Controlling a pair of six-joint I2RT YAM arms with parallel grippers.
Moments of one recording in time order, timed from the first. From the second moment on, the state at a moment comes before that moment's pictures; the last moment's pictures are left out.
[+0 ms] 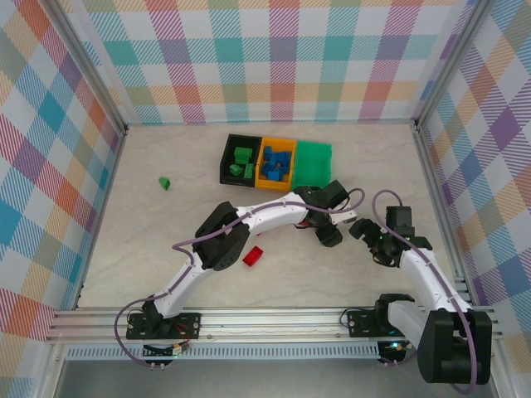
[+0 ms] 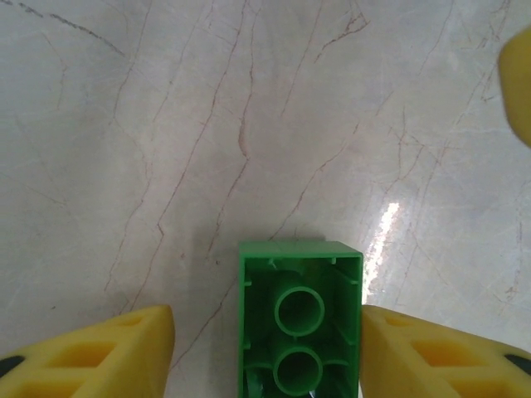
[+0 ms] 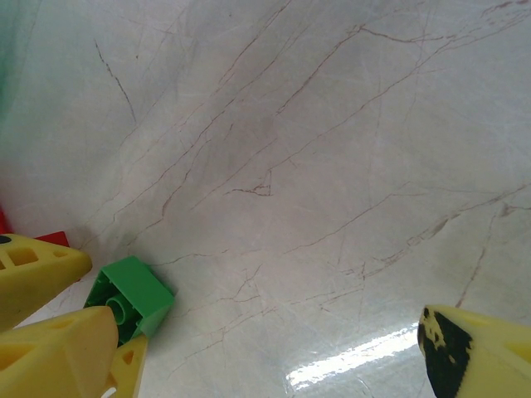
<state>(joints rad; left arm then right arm) -1.00 2.39 2.00 -0.76 0.17 0.16 -0.02 0.98 0.45 -0.53 -0.20 0.70</state>
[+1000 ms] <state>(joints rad) -0.98 1.94 1.49 -0.54 0.15 -0.07 -0.02 0.96 0.45 -0.53 -0.20 0.69</state>
